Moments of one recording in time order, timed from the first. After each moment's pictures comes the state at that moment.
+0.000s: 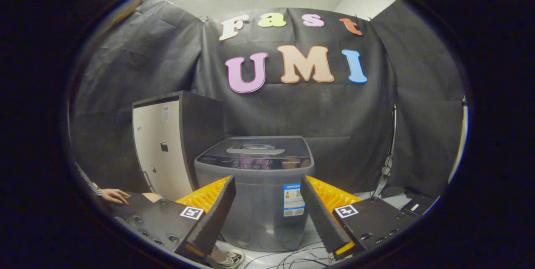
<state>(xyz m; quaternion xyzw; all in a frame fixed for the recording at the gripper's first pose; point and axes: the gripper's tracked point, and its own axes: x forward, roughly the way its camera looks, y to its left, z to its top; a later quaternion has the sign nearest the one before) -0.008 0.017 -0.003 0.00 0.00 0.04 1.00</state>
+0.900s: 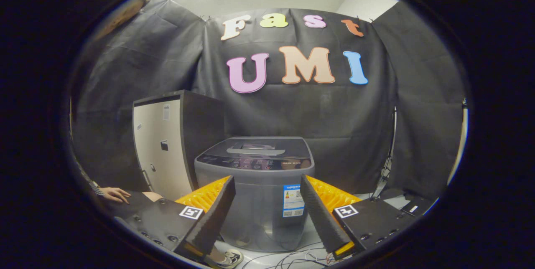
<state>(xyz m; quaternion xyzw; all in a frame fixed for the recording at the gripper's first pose) -0.007 0.013 -0.004 0.00 0.00 0.03 1.00</state>
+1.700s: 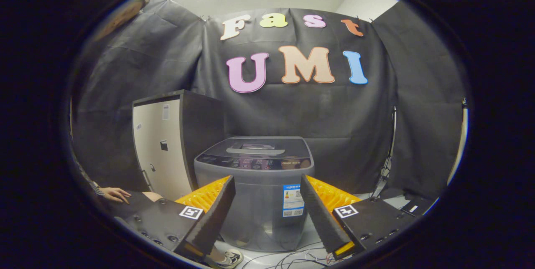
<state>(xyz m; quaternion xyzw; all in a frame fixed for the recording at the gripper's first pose) -0.005 0.013 -0.005 0.00 0.00 0.03 1.00</state>
